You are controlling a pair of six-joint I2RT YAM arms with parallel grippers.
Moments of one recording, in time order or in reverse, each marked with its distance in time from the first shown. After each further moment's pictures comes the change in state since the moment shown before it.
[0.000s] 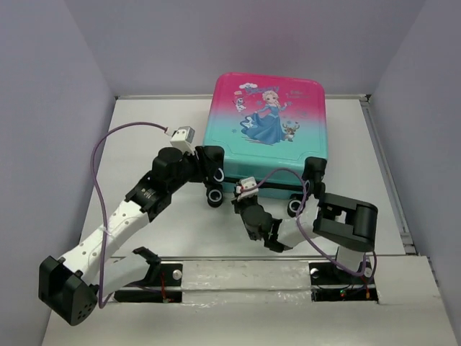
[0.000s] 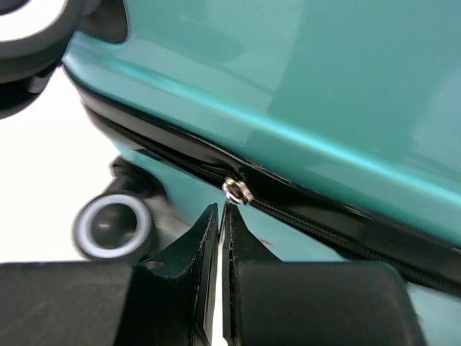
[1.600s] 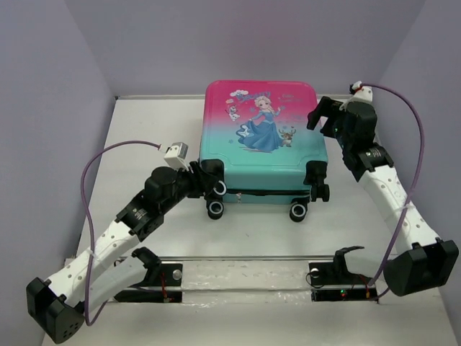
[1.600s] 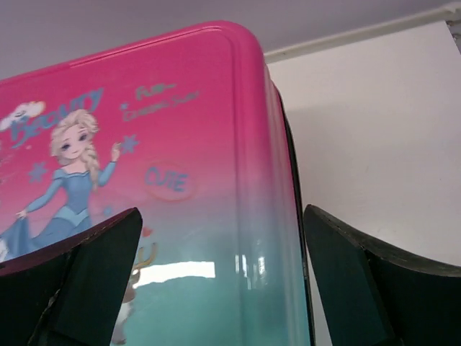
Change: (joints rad) left arm -0.082 -0.209 -0.129 -0.034 -0.054 -0.120; right arm -0.991 -0.616 0.570 -1.361 -0.764 0.334
